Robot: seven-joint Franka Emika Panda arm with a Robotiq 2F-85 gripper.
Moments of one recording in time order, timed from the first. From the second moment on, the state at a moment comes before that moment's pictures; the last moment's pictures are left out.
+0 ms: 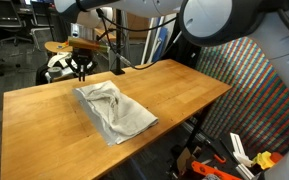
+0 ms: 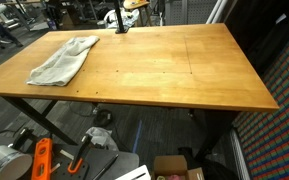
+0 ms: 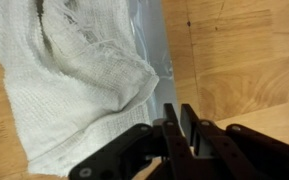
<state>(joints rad) 0.22 0.91 0.10 -0.97 0.14 1.82 0.39</state>
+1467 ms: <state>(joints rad) 0.31 0.94 0.07 -1.11 -0.15 1.89 0.32</state>
